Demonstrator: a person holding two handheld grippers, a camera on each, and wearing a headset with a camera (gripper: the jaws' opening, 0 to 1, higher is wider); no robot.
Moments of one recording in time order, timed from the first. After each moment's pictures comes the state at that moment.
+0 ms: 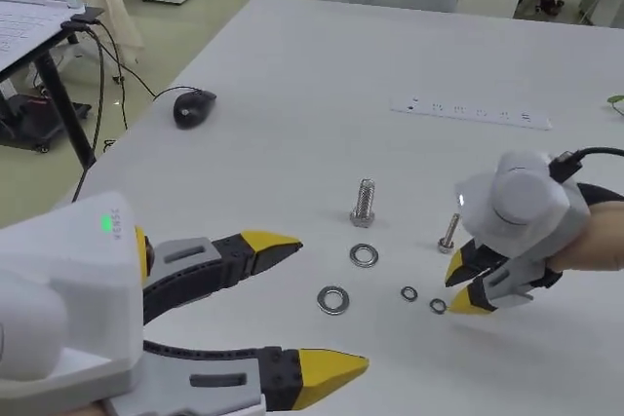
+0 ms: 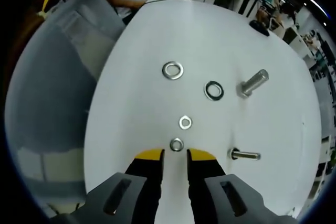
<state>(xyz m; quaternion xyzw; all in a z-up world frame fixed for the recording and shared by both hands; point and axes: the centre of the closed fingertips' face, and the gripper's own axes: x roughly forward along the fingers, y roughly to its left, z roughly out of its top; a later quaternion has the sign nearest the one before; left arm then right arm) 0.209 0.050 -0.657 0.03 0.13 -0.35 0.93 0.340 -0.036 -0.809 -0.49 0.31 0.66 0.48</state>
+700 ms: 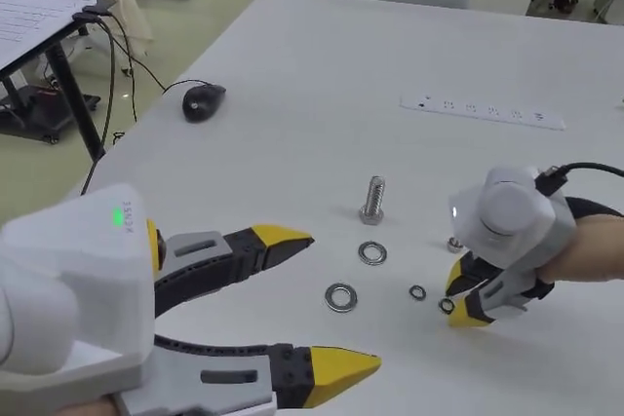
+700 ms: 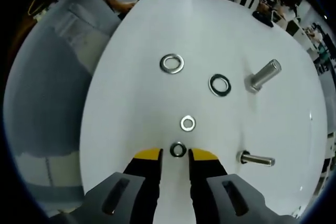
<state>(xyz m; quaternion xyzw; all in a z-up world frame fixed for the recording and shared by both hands) 0.212 0.050 -0.656 0.03 0.12 -0.35 0.93 0.344 -0.031 -0.827 -0.48 0.34 0.65 0.48</state>
